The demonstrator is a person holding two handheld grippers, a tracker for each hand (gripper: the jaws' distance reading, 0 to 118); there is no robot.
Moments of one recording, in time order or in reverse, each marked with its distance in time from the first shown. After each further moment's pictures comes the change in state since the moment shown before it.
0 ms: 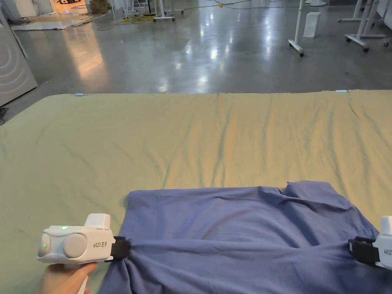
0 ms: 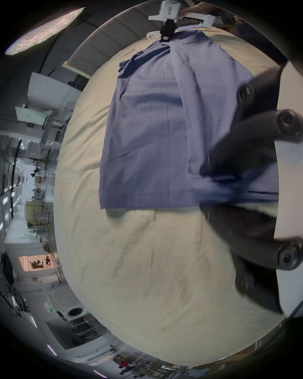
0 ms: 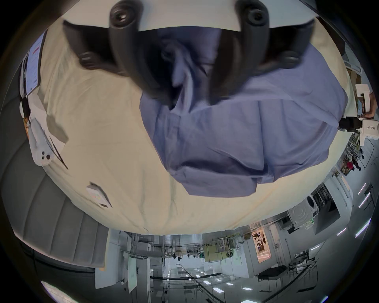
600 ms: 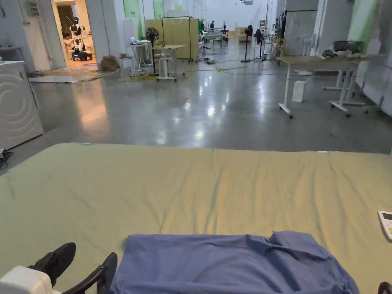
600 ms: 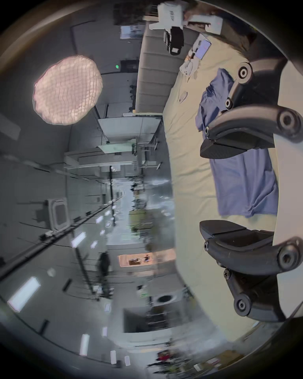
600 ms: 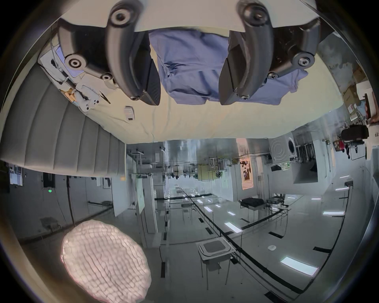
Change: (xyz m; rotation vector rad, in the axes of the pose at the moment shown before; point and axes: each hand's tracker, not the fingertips) left arm 0.098 -0.116 0.316 0.875 0.056 -0.238; right arm -0.064 -0.094 0.297 0.705 0.010 0.032
